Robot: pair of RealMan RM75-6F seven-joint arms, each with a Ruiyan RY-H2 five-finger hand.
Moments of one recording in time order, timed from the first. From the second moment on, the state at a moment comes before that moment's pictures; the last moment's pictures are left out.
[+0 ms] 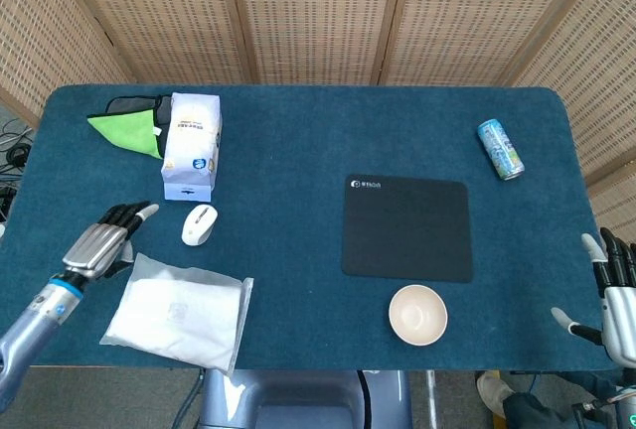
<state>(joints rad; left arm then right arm) -0.51 -1.21 -0.06 -1.41 1.46 0.86 -0.23 0.00 -1.03 0.10 -1.76 -1.48 1.58 -0.11</state>
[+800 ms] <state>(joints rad) -0.64 -1.41 -0.09 -1.25 1.36 0.70 -0.50 0.01 -1.01 0.11 -1.76 -1.46 1.56 -0.06</state>
